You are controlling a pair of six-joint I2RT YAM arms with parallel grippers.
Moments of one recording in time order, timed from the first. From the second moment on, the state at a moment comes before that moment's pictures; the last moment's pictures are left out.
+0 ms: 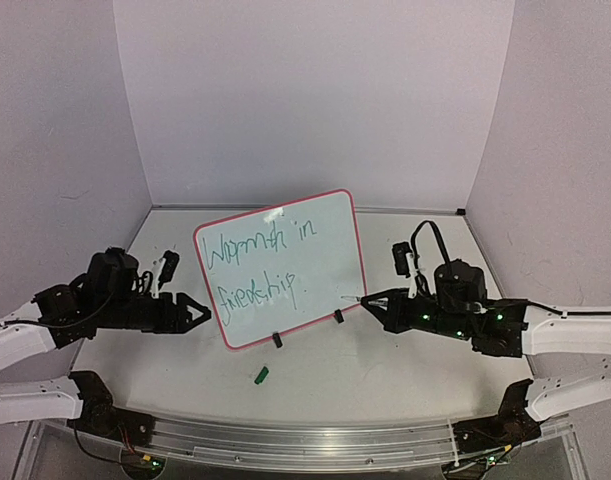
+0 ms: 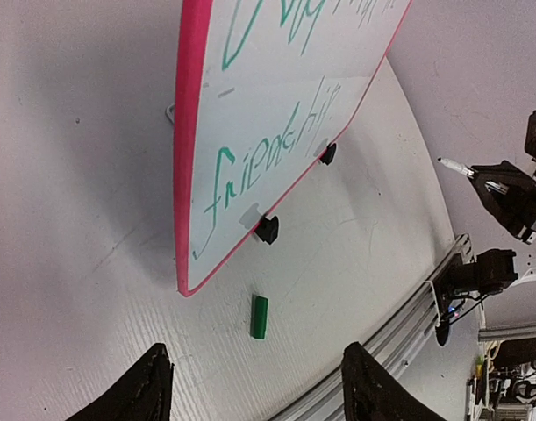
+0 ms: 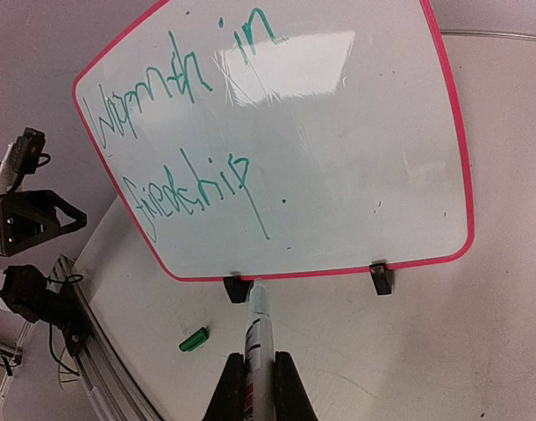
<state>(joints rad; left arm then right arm) -0.72 0.74 0.57 -0.45 0.21 -0.65 0.95 1.09 0.57 0.13 0.05 0.59</state>
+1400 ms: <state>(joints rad) -1.18 1.53 0.60 0.02 0.06 -0.87 0.97 1.13 0.53 0.18 0.14 0.67</state>
